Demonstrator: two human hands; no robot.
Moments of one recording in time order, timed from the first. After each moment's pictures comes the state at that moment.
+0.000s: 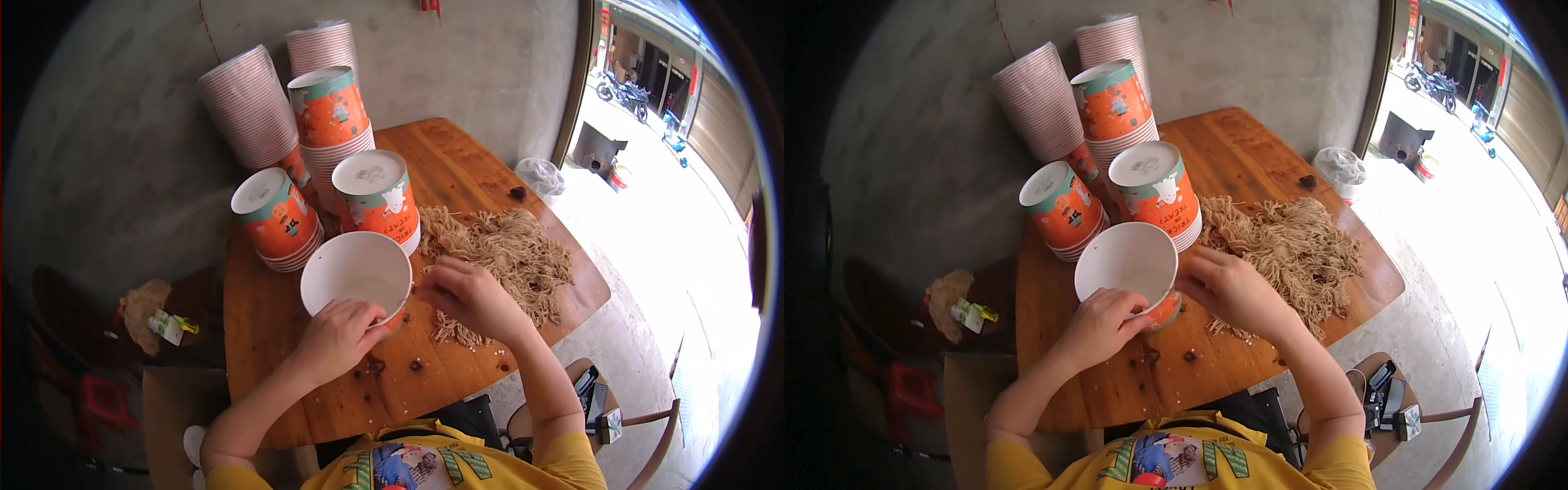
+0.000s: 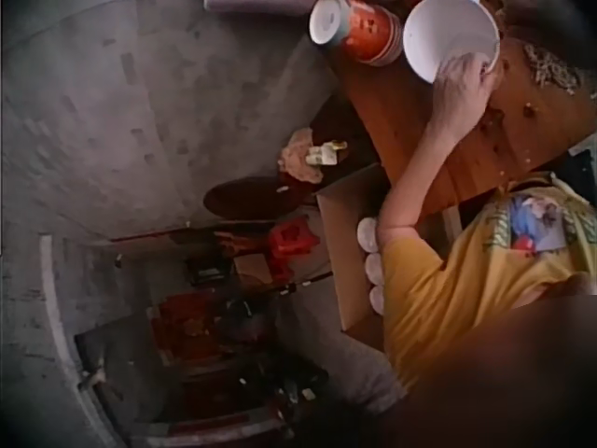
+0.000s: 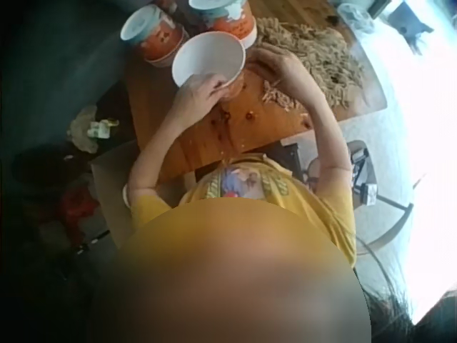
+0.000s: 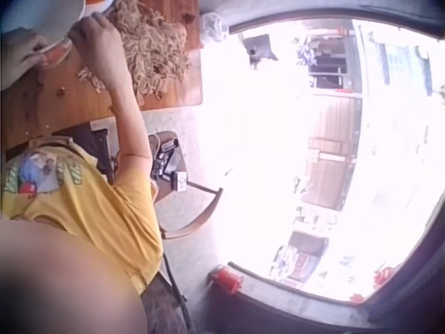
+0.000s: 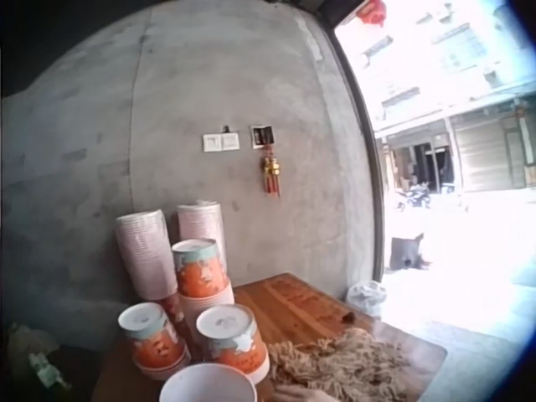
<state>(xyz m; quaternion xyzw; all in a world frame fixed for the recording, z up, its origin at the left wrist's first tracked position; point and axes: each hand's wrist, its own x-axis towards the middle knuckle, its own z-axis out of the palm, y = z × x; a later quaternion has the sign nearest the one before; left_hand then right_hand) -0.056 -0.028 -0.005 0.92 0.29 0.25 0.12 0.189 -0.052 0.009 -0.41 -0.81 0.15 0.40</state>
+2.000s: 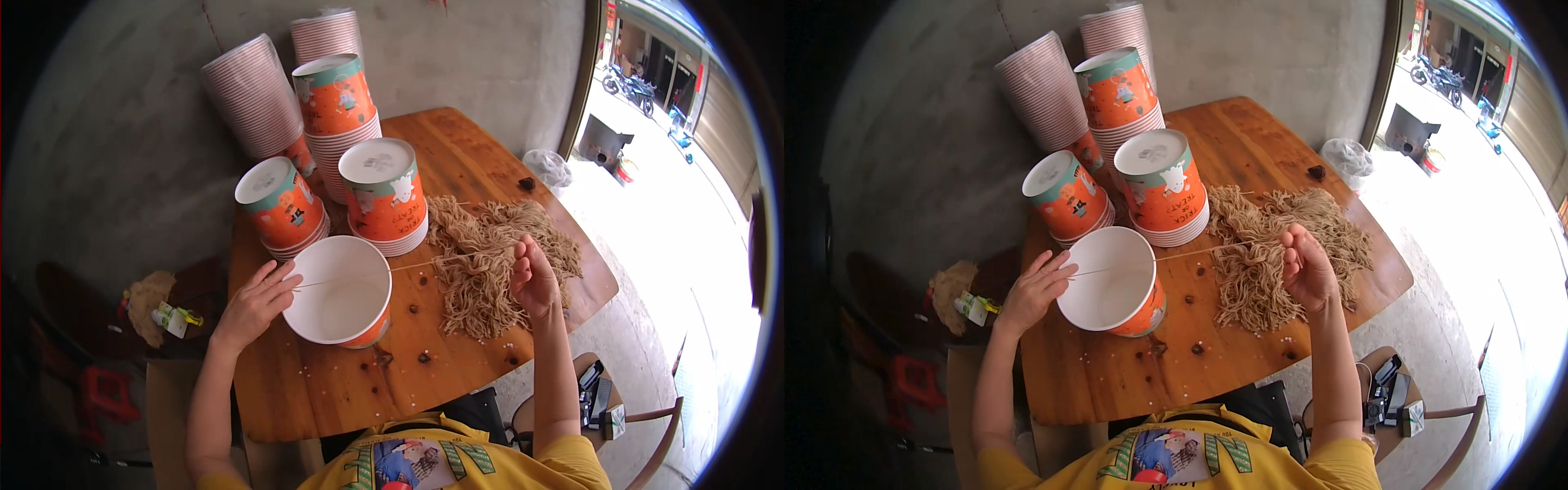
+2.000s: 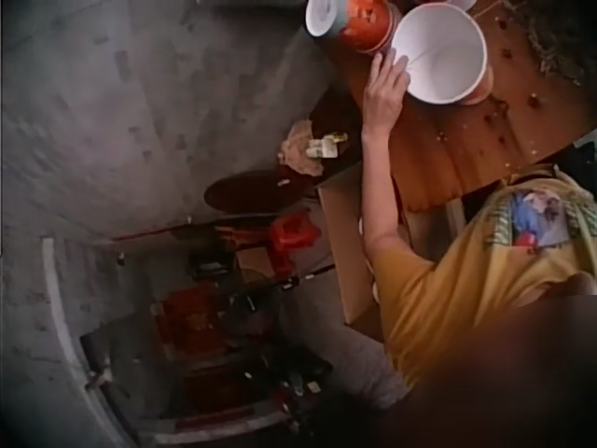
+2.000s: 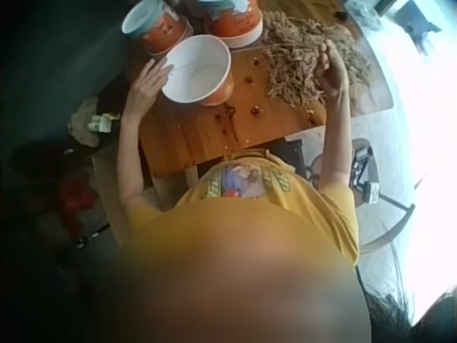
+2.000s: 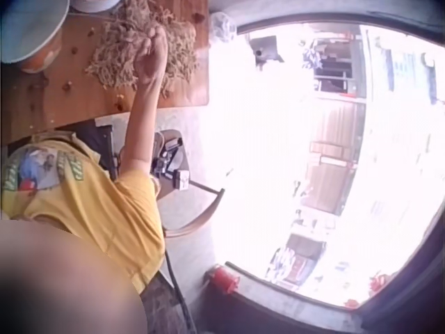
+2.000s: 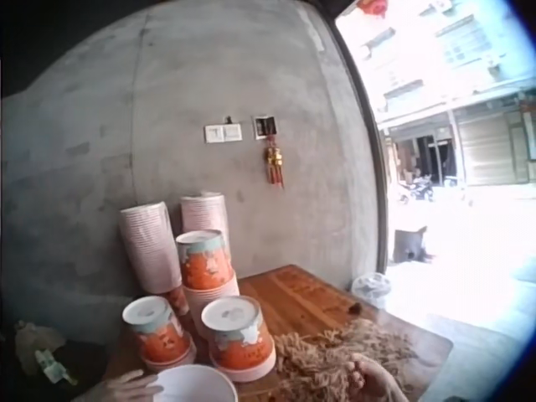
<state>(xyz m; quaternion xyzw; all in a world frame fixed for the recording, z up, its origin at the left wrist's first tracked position) -0.179 0.029 -0.006 0.95 0.23 0.17 -0.14 0.289 -0.035 -0.094 0.04 -0.23 0.74 0.63</state>
